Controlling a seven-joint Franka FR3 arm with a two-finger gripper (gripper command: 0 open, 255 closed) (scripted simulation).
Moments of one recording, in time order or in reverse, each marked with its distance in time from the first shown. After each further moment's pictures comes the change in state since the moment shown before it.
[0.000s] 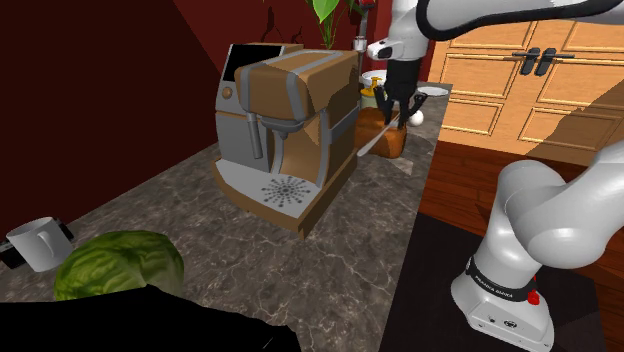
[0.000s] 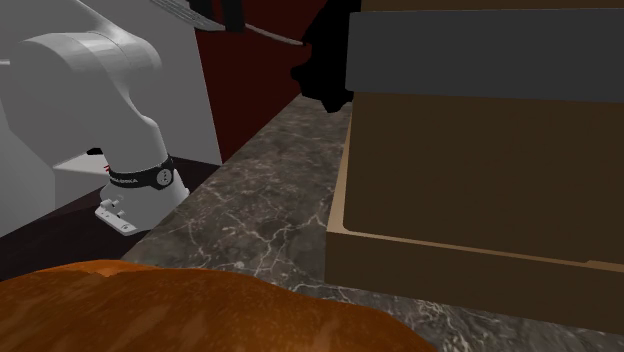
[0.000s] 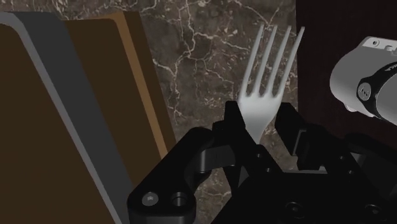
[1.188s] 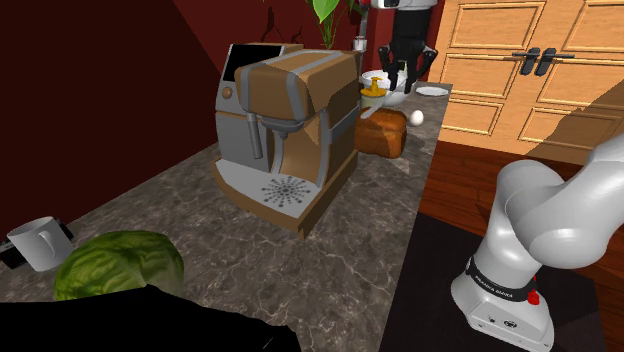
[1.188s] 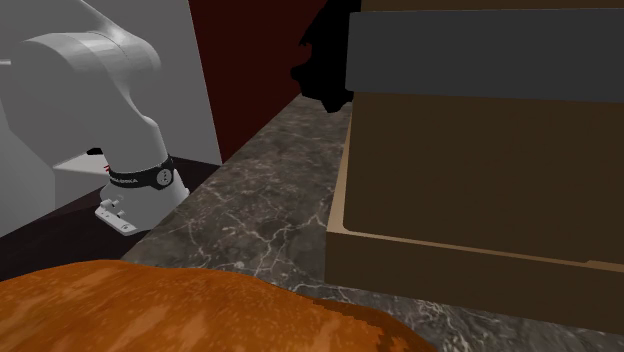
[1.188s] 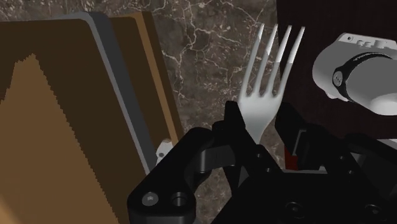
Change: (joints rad) arm 0.020 0.063 0.037 0.283 0.039 -0.221 -0.025
